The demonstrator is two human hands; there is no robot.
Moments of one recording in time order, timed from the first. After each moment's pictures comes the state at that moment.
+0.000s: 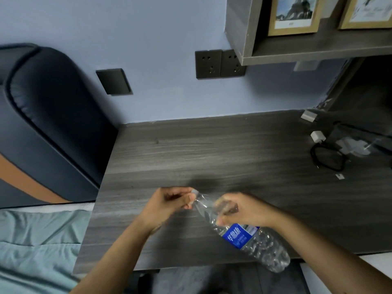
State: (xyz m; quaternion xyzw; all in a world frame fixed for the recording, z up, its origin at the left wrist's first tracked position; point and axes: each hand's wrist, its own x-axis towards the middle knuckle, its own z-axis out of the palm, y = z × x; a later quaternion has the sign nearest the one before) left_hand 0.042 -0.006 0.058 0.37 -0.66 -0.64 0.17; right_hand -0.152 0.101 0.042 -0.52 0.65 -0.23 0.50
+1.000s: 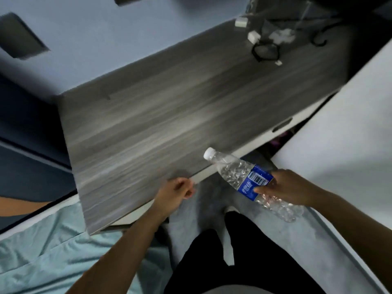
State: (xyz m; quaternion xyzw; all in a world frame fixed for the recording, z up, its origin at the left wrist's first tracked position) left_hand 0.128 0.072 -0.041 0.35 -0.73 -0.58 -0.06; right_hand -0.032 0.304 0.001 -0.29 0.87 -0.16 0.38
